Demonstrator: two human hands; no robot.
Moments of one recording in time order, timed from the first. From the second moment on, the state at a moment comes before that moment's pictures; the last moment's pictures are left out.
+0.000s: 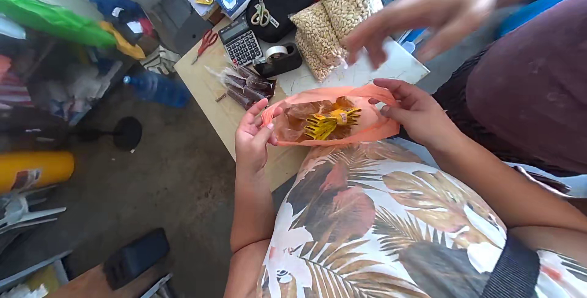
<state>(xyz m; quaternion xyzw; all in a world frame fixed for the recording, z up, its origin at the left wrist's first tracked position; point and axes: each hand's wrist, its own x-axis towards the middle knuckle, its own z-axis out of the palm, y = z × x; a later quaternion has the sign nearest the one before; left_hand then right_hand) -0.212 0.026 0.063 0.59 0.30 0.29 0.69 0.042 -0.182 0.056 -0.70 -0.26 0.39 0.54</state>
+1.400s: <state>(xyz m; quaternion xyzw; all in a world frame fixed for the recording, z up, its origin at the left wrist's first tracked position) -0.105 0.336 -0.101 0.82 0.51 -0.02 0.27 0.024 -0.046 0.068 -0.39 -0.35 0.61 0.60</state>
